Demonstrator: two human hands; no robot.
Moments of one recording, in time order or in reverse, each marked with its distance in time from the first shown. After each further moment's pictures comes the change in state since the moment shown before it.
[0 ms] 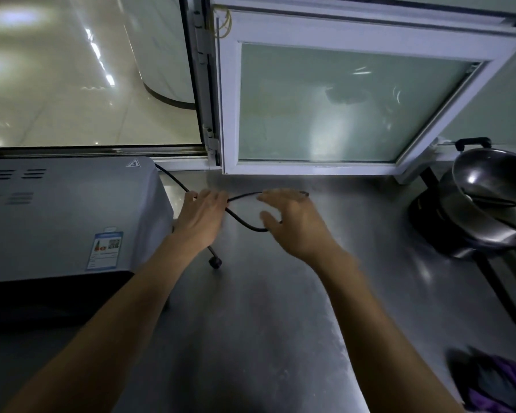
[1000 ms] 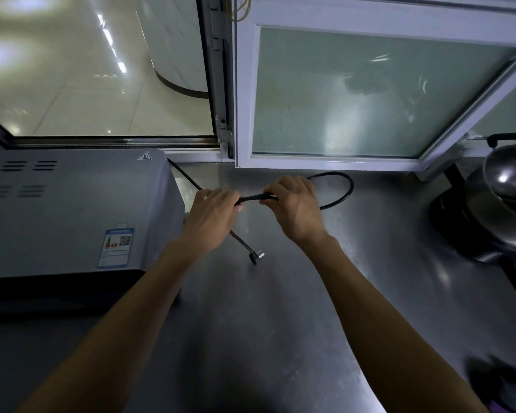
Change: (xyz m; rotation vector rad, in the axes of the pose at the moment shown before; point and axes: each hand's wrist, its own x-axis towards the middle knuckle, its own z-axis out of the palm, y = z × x) left_hand -0.006 -0.012 0.018 -0.213 0.193 0.056; right_hand 0.044 0.033 0.065 -0.177 0.199 -0.103
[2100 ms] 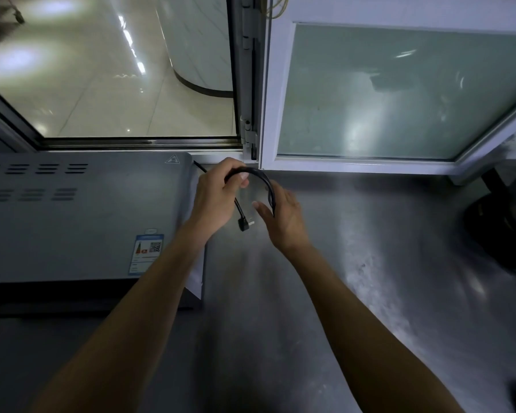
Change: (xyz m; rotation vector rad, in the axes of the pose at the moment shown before) left_hand 0.026 -0.026 -0.046 -0.711 0.184 -0.318; right_hand 0.014 -0.051 0.070 0.425 -0.128 0.353
